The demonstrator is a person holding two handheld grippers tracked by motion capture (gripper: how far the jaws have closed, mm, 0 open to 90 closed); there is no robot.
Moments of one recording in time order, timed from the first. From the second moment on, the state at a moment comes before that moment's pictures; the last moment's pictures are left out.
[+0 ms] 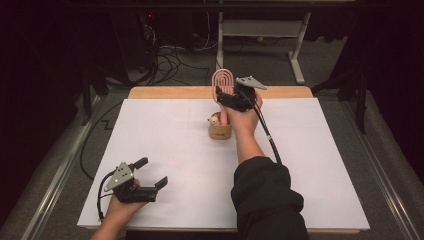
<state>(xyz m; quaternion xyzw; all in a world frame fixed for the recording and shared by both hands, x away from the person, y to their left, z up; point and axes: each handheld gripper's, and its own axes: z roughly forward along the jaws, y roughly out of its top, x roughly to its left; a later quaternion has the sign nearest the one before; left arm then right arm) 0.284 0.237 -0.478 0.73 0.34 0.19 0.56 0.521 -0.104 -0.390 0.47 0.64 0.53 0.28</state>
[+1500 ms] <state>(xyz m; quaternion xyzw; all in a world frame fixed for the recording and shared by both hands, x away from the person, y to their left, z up) 0.285 0.235 -0.477 0.73 0.35 0.19 0.56 0.494 -0.105 -0.378 0.46 0.66 0.52 0.29</state>
